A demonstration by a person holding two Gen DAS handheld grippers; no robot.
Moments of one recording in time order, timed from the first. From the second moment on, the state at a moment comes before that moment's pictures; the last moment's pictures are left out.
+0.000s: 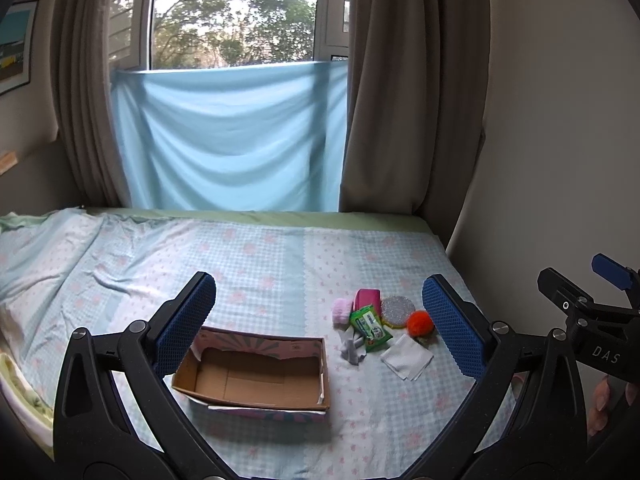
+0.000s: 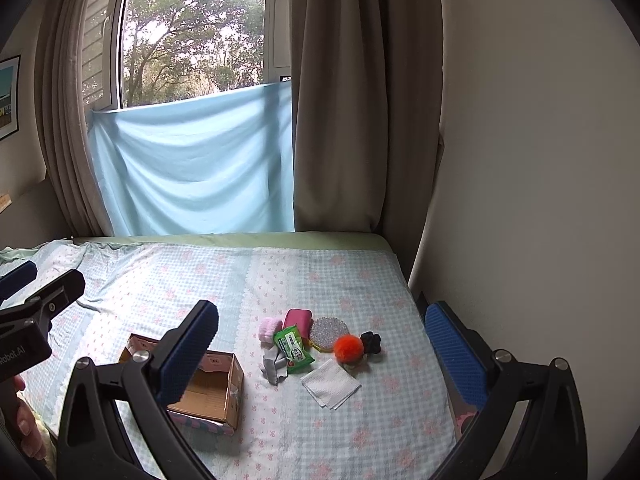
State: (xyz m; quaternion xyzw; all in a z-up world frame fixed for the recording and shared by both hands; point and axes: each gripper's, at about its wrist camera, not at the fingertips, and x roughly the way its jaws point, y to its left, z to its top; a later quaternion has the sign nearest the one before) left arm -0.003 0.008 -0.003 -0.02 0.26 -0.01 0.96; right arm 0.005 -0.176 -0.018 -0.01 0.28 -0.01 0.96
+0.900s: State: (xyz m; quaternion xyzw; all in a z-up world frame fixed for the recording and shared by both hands) left arm 0.014 0.013 -0.008 -0.04 0.28 -0.01 0.96; right arm 0.018 -0.174 -0.023 -0.01 0.29 -0.01 0.96
